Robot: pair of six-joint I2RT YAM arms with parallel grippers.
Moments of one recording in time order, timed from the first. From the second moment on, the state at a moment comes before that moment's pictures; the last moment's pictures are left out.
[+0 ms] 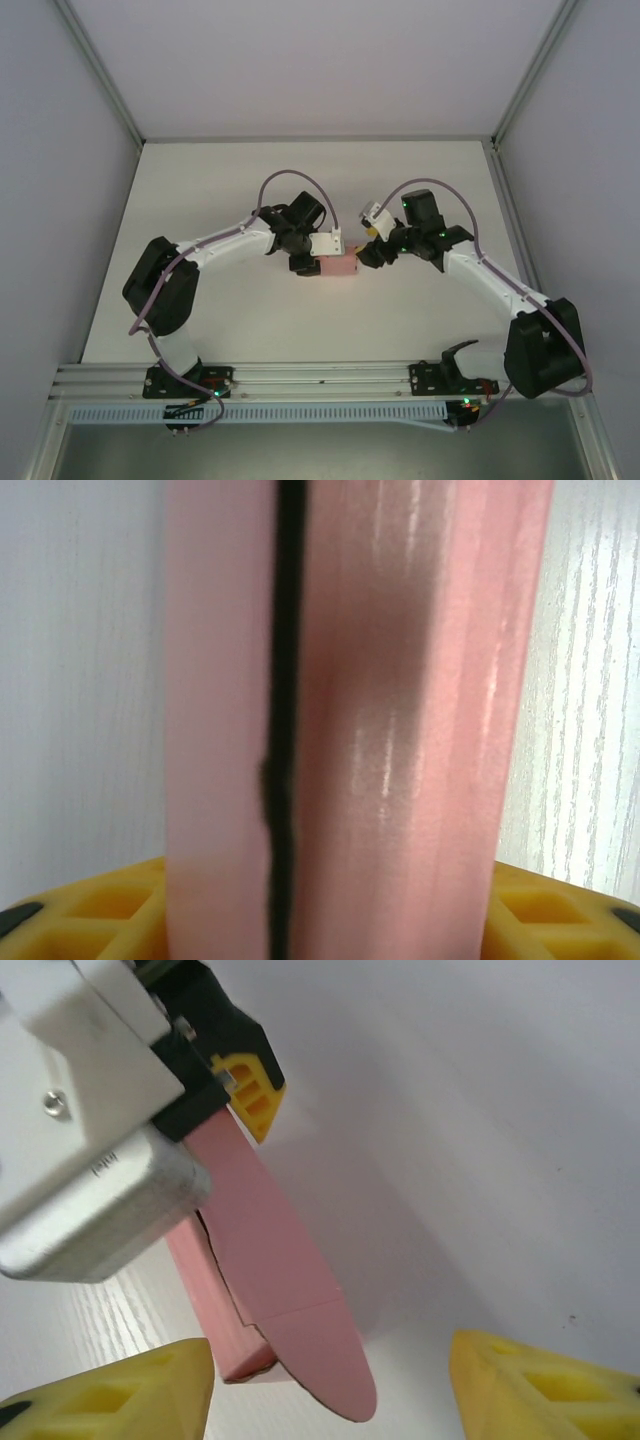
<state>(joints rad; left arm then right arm) -0.79 1.76 1.27 -0.67 0.12 0.75 0.41 1.29 0.87 -0.43 -0.52 -0.46</state>
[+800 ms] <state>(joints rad) -0.79 1.78 1.29 -0.69 0.12 0.71 0.44 1.41 0.96 -0.47 -0.46 -0.29</state>
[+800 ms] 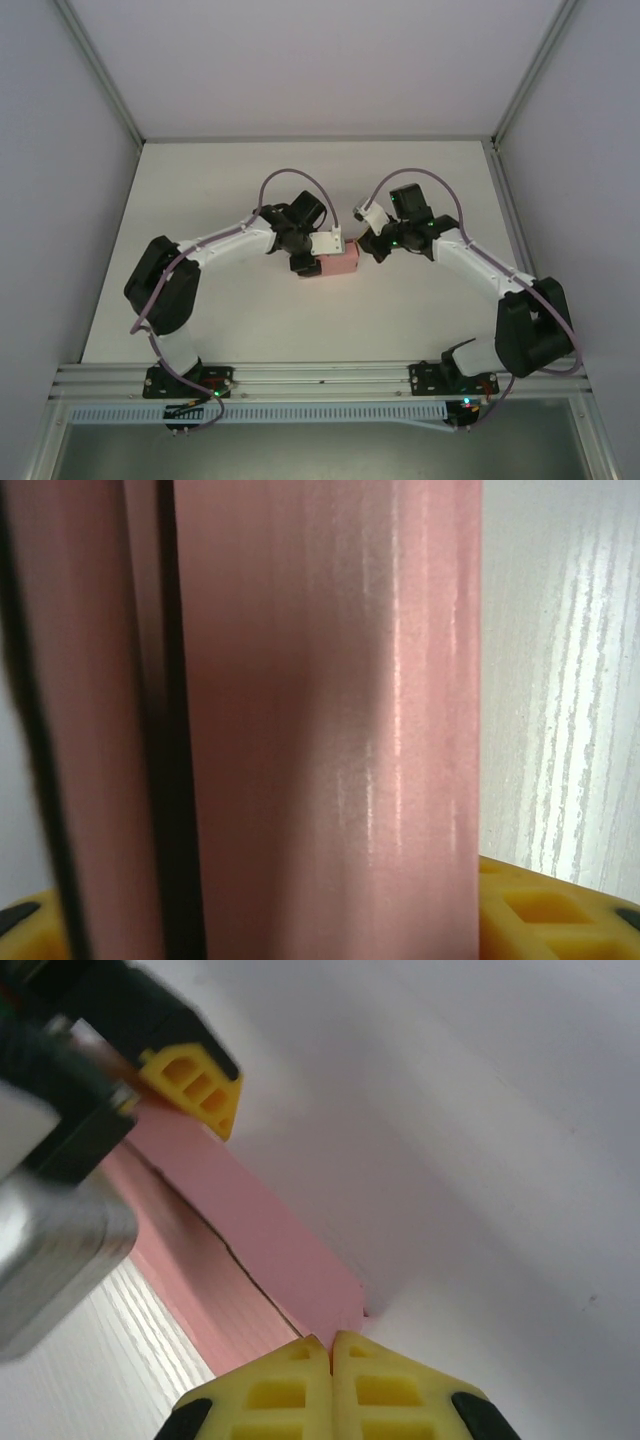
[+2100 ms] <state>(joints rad) -0.80 1.80 1.32 -0.65 0.03 0.66 0.44 1.44 1.01 -0.53 -0.40 0.15</state>
